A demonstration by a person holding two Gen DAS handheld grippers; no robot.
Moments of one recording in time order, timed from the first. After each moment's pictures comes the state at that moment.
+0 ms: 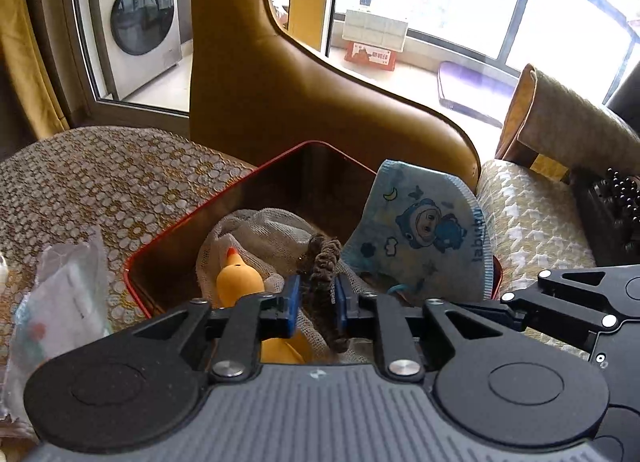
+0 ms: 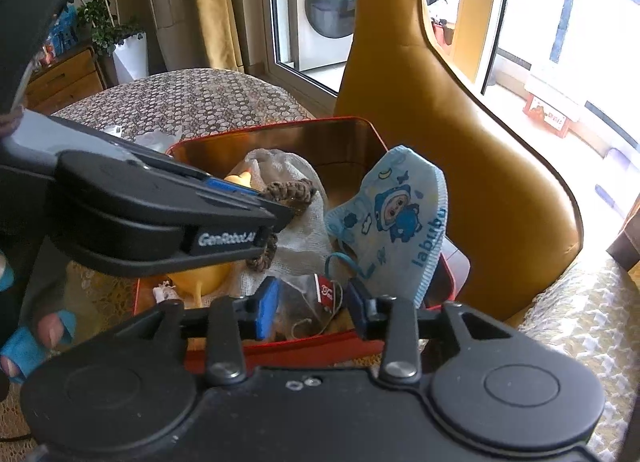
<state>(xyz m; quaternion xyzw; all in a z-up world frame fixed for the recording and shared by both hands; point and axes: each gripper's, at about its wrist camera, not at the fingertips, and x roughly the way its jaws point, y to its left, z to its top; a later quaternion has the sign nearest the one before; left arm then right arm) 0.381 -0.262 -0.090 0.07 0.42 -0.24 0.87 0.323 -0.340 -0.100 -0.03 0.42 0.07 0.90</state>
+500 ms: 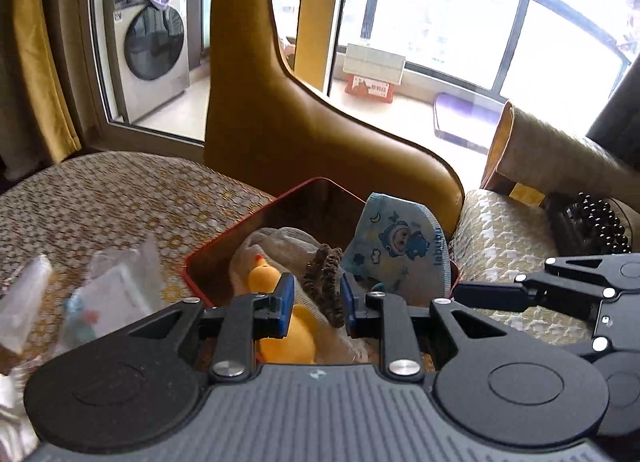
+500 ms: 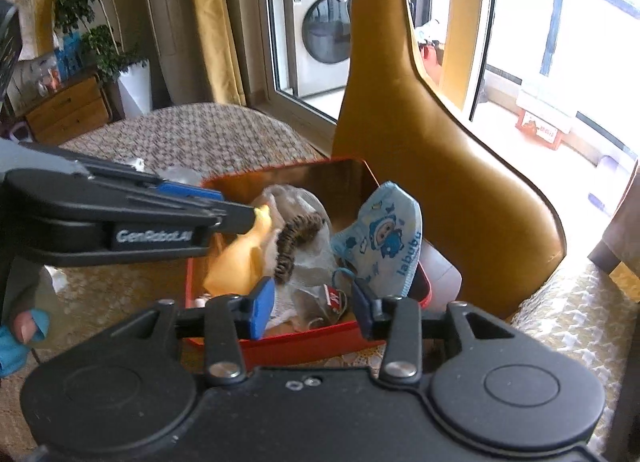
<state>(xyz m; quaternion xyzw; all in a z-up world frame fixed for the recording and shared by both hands) 0.336 -0.222 -0.035 0.05 0.39 -0.25 0.89 0.288 -0.340 -0.056 -0.01 0.39 0.07 0.92</state>
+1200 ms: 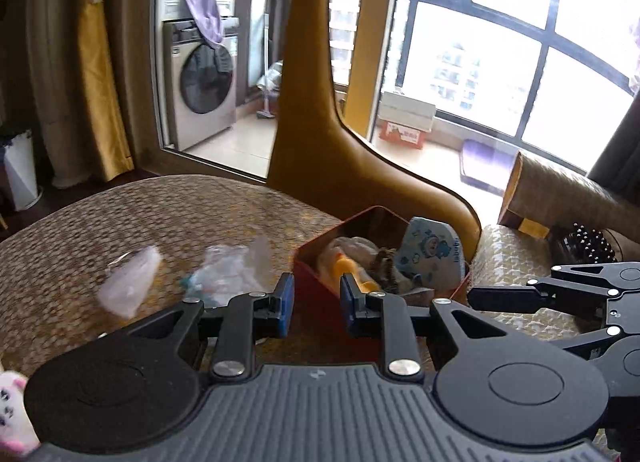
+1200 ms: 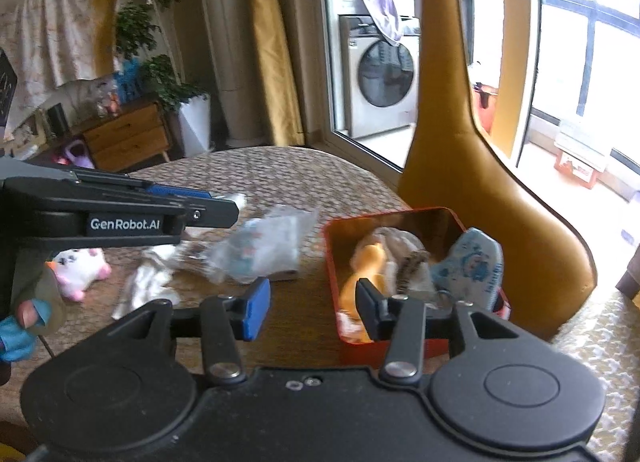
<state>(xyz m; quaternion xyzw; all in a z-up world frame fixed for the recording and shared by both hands) 0.255 -0.106 0.029 0.02 0.33 -0.20 0.92 0.225 -0.266 -0.001 0.00 0.33 0.14 0.93</state>
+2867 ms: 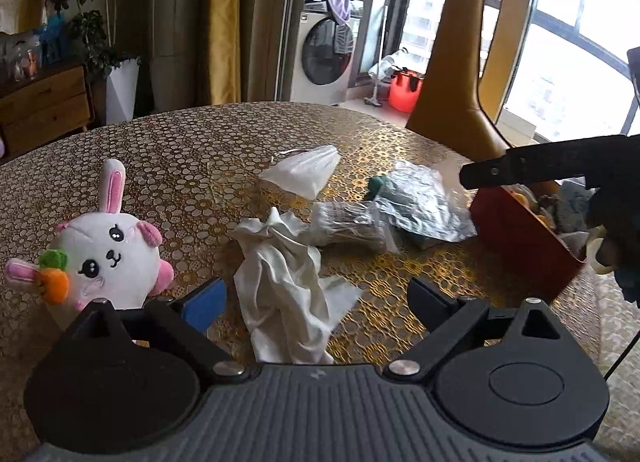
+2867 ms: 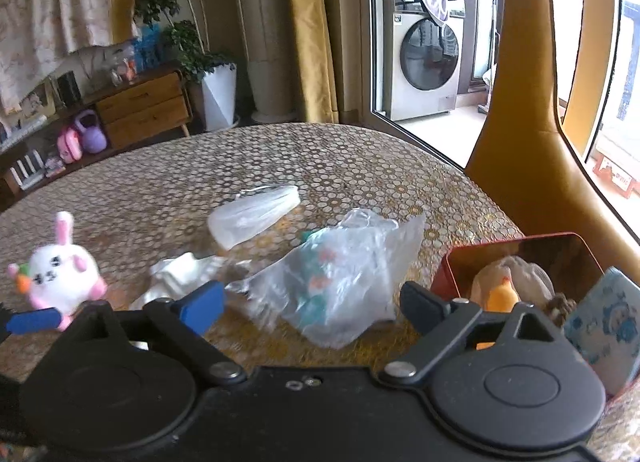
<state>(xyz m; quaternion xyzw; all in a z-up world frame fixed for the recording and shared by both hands) 0.221 0.054 -0.082 -0.05 0.35 -0.06 0.93 0.332 -0.152 -0.060 -0.03 0.36 0.17 0.92</state>
